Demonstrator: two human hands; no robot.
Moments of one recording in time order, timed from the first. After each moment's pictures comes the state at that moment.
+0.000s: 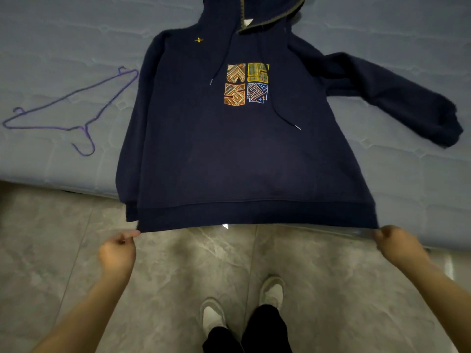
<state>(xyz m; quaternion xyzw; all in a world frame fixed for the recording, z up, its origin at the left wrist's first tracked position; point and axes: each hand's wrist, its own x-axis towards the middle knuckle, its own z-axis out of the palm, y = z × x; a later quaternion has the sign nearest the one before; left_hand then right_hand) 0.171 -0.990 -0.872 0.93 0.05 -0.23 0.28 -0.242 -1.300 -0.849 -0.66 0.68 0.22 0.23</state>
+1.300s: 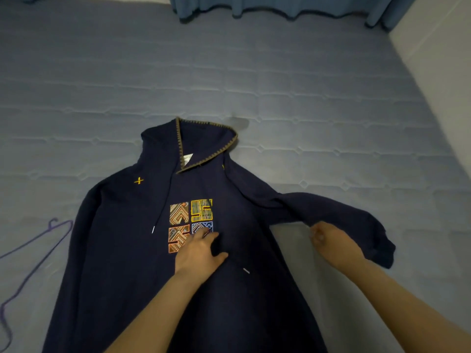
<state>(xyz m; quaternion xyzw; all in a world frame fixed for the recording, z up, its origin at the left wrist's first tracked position) 0.169 -1.432 -0.795 0.81 -0.49 -0.32 0.03 -0.095 -1.580 -0.773 -0.74 0.59 0.12 0.28</state>
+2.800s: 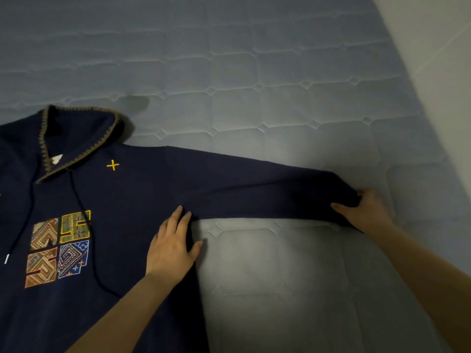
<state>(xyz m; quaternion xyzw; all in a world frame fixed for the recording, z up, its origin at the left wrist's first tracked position) -0.023 -1.583 -0.872 0.82 -0.52 -0.24 -0.01 -0.351 -1.784 -0.865 -0.55 0.76 0.04 0.35</state>
